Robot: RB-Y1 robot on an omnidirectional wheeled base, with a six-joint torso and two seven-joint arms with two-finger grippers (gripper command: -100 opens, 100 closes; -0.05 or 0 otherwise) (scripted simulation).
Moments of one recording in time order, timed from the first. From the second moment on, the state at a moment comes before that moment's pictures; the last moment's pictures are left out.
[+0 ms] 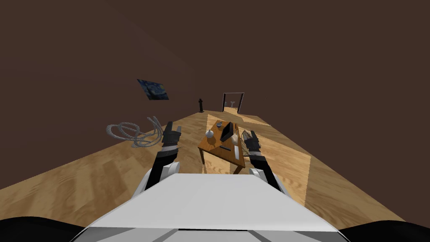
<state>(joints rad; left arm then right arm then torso) 0.48 -0.03 0.07 -2.31 -0.11 -0.40 0.09 0.49 -0.15 -0.05 -2.10 -0.08 -0.40 -0.21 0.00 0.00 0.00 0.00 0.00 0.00</state>
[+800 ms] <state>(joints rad) 0.48 -0.03 0.07 -2.31 -0.11 -0.40 0.09 0.40 -0.32 -0.07 -1.92 -0.19 -0.20 -0.39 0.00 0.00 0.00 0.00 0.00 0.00</state>
